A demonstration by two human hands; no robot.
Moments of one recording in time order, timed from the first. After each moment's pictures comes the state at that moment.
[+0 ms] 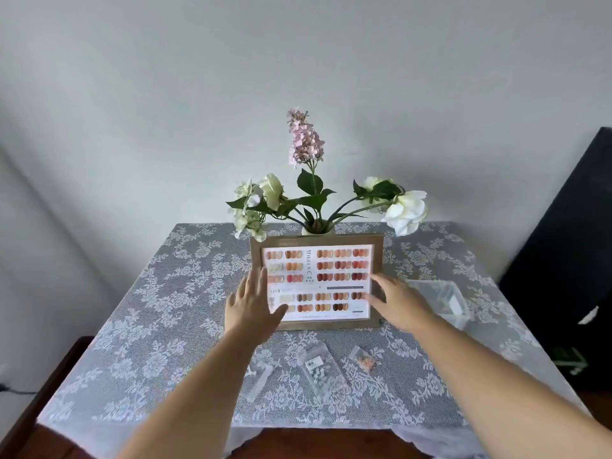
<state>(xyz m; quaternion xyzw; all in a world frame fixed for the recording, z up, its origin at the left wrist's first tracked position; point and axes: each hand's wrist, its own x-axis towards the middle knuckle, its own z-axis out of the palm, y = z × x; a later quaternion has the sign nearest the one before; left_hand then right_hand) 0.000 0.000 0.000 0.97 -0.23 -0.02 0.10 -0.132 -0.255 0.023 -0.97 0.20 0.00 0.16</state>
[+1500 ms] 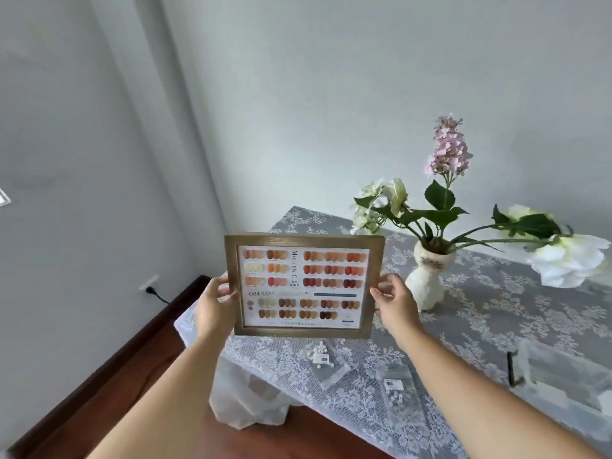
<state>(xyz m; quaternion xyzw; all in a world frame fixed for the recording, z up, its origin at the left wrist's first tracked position) -0.031 0.185 0.032 0.80 0.19 0.12 0.56 -0.033 -0.114 0.018 -0.81 0.15 -0.09 0.57</state>
